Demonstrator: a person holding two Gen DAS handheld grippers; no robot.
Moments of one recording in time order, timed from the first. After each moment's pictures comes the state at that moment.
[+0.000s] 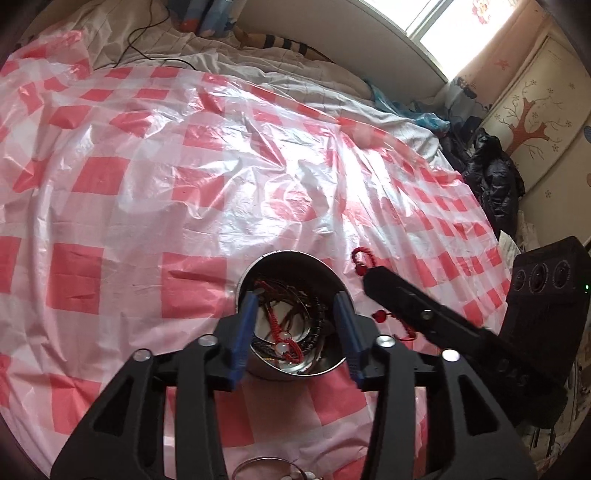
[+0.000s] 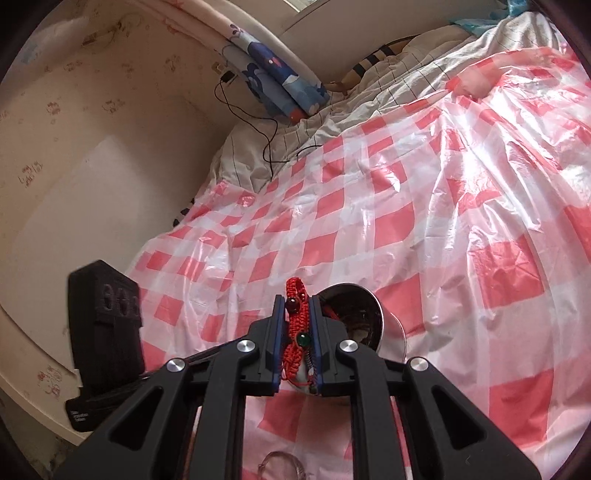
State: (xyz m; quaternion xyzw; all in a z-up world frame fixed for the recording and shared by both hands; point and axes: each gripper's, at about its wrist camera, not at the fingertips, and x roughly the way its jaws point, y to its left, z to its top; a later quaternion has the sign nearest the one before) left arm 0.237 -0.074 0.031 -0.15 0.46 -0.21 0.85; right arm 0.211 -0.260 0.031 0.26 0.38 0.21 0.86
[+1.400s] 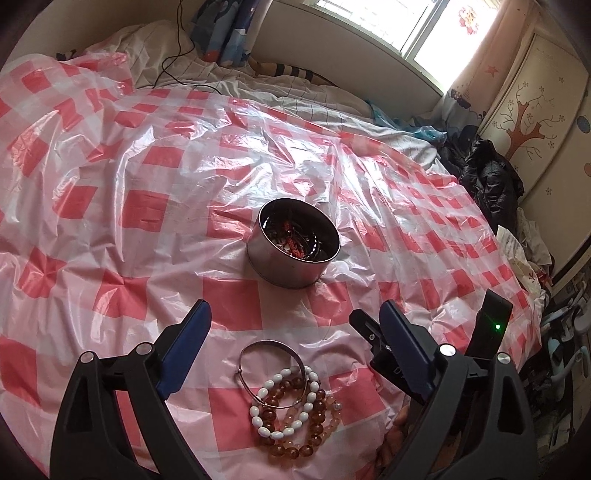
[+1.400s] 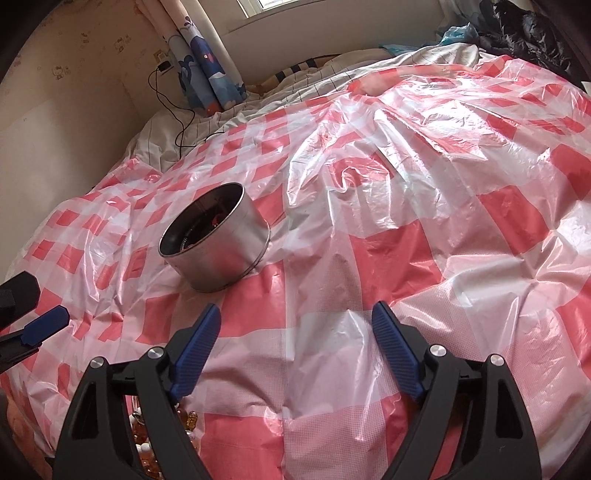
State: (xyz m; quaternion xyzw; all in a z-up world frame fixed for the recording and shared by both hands) left arm 0.114 -0.049 0.051 -0.13 0.42 -0.19 0.88; right arm 0.095 -0.278 -0.026 0.19 0.38 0.03 0.90
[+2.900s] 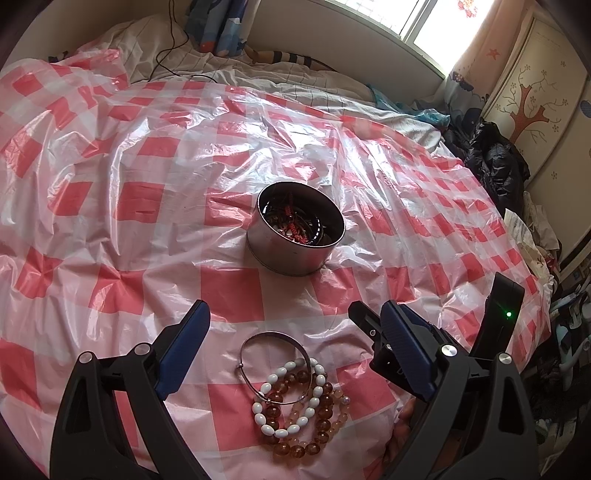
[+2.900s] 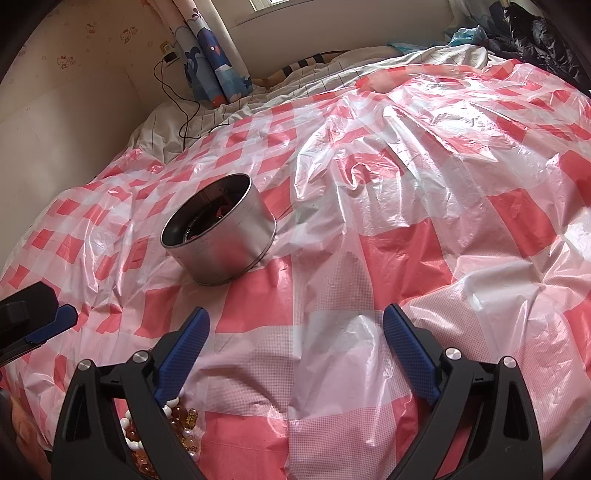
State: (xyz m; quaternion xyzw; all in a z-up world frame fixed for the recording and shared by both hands) left arm 0.117 -0.059 0.043 -0.11 0.44 -0.19 0.87; right arm 0.098 -0.270 -0.029 0.18 0.39 0.04 0.90
